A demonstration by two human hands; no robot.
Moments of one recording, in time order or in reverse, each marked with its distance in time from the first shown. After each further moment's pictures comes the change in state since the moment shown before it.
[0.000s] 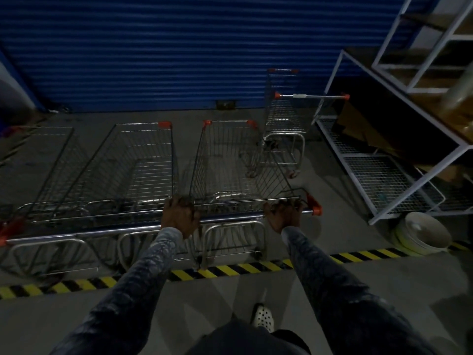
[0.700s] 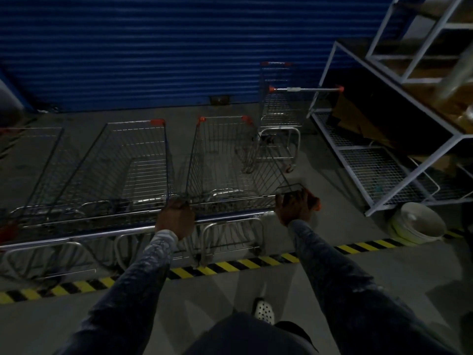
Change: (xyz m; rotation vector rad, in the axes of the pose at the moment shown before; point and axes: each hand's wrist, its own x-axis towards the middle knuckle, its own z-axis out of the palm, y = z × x) left_hand -0.020 0.004 -0.017 -0.305 0.267 0.109; right_hand 0.029 0.039 0.039 0.127 0.083 0.183
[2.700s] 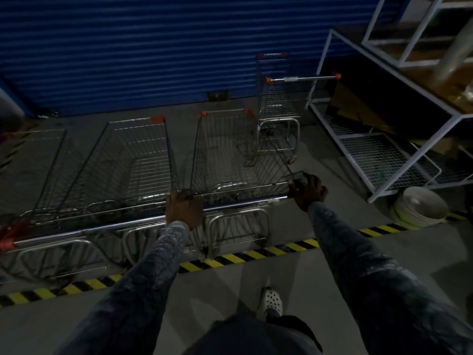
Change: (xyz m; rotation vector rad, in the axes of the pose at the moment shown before) left_hand -0.005 0.014 0.002 0.036 -0.136 -0.279; right_hand -0.018 0.030 -0.052 0.211 -0.148 0.050
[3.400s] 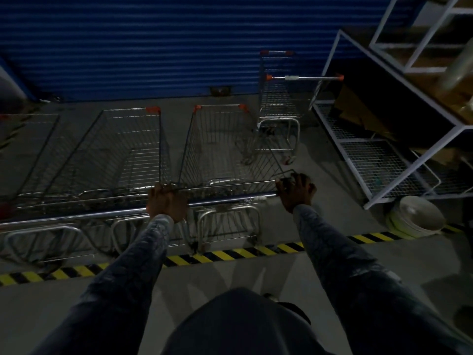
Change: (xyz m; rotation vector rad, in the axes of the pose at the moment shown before) left_hand 0.006 0.017 0.007 0.004 -0.001 -0.097; right_hand 0.023 0.020 0.017 -0.006 0.148 -0.187
